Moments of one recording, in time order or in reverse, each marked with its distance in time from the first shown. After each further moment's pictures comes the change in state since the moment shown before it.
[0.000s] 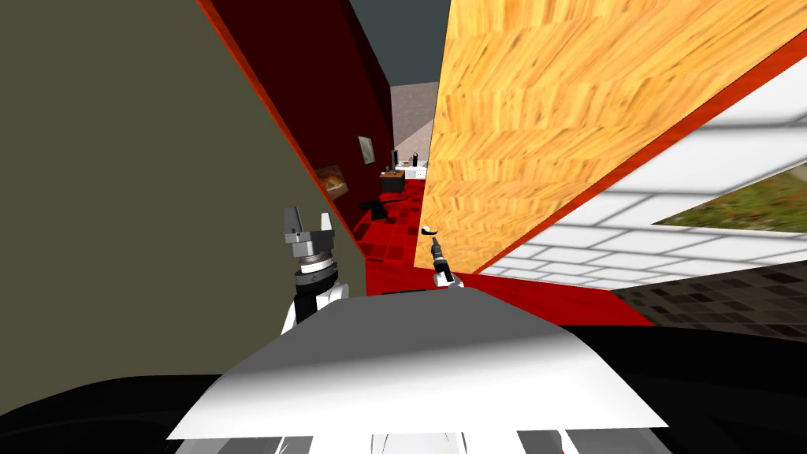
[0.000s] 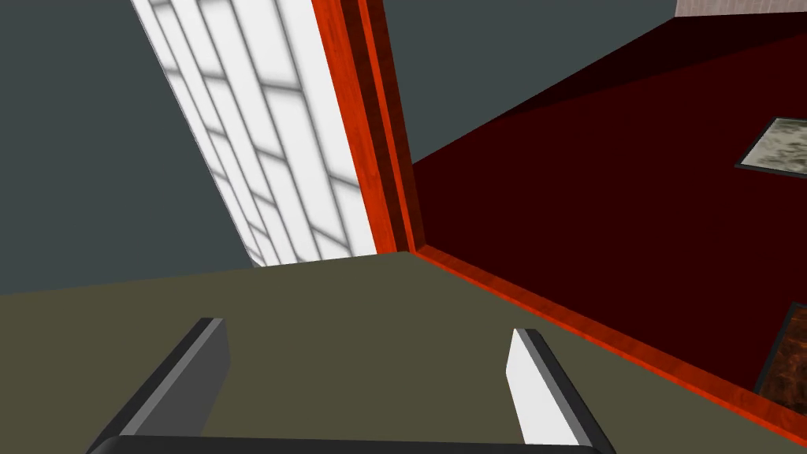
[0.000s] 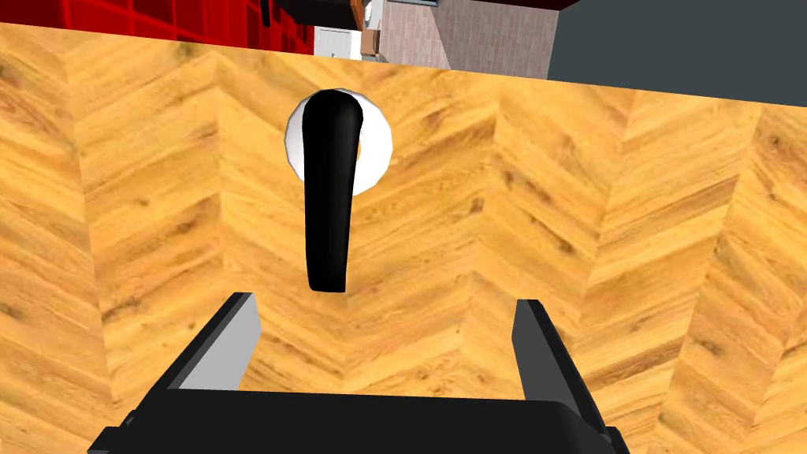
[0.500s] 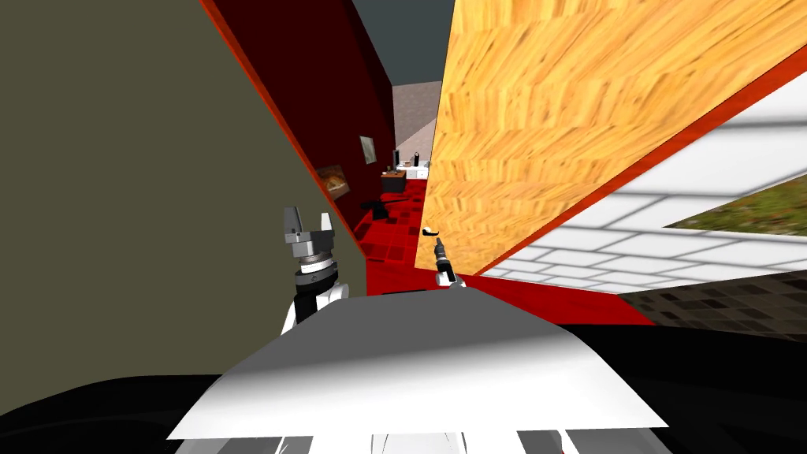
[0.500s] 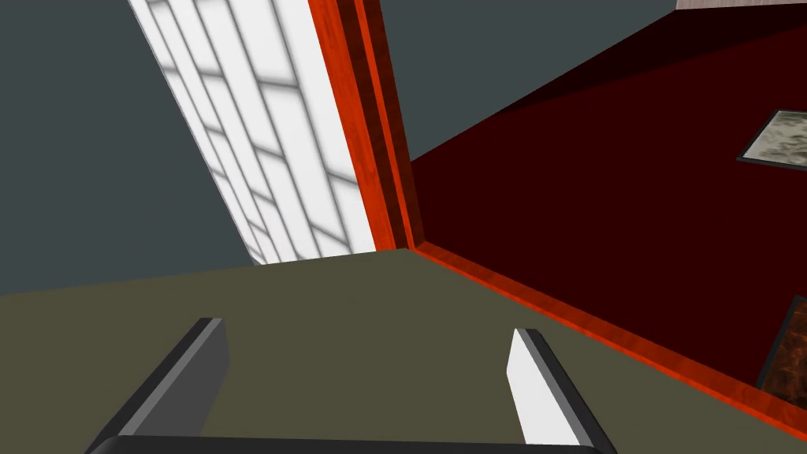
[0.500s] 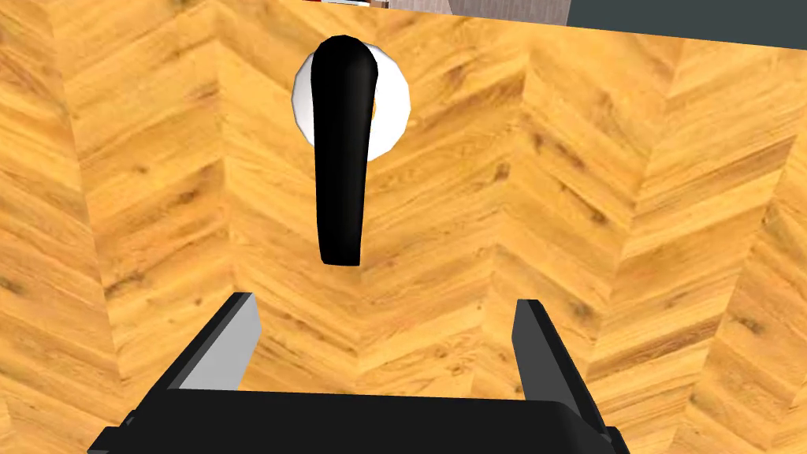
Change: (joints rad) arm -0.025 -0.011 -0.048 0.066 -0.026 -0.022 -0.007
